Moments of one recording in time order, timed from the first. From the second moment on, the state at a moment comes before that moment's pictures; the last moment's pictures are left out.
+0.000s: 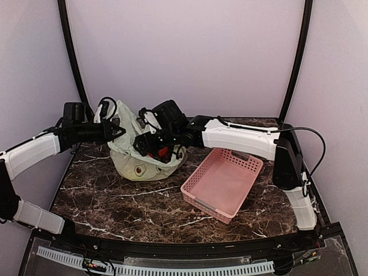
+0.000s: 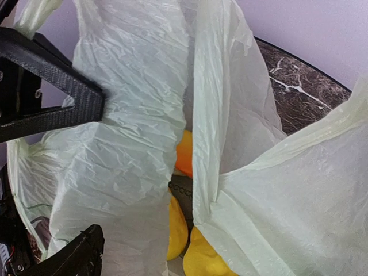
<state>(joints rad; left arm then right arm) -0.19 1.27 0.93 -0.18 0.62 -0.42 1.04 2.24 2.05 -0.38 -0.01 0.25</state>
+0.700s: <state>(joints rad) -0.20 1.34 1.15 -0.32 0.79 -0.10 0.66 1.94 1.76 -0.33 0.15 0.37</state>
